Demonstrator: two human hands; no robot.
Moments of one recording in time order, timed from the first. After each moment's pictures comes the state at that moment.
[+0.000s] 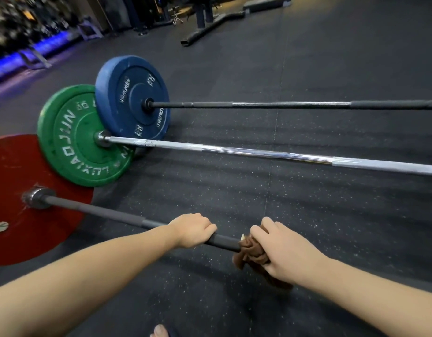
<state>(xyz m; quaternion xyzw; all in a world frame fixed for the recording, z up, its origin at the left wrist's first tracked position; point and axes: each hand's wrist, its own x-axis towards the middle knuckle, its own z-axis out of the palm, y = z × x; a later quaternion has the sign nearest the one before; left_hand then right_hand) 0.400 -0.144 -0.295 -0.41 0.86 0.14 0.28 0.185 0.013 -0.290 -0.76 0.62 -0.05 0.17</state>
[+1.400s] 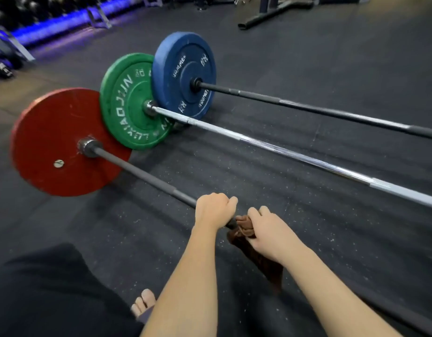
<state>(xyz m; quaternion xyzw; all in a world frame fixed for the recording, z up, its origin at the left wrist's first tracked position) 0.390 -0.106 -0.296 -0.59 0.80 0.02 0.04 0.236 -0.031 -0.281 -0.75 0.62 -0.03 0.22</state>
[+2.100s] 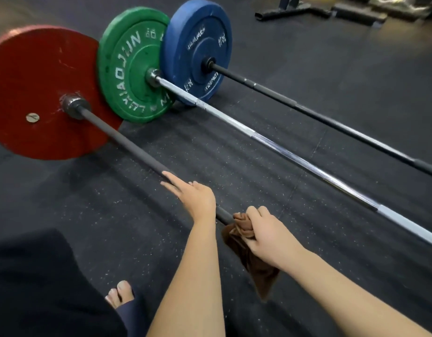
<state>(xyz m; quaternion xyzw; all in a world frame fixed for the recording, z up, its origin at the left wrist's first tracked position) 0.407 -0.137 -0.335 -0.73 0.25 0.33 -0.55 0.253 -0.053 -0.277 -0.78 0.58 0.00 0.21</state>
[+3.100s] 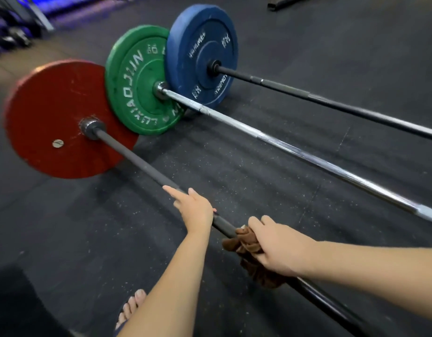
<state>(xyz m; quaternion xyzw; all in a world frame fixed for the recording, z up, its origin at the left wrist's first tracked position) 0.408 -0.134 -0.322 -0.77 0.24 0.34 -0.49 0.225 -0.076 -0.270 -0.82 0.49 0.10 0.29</state>
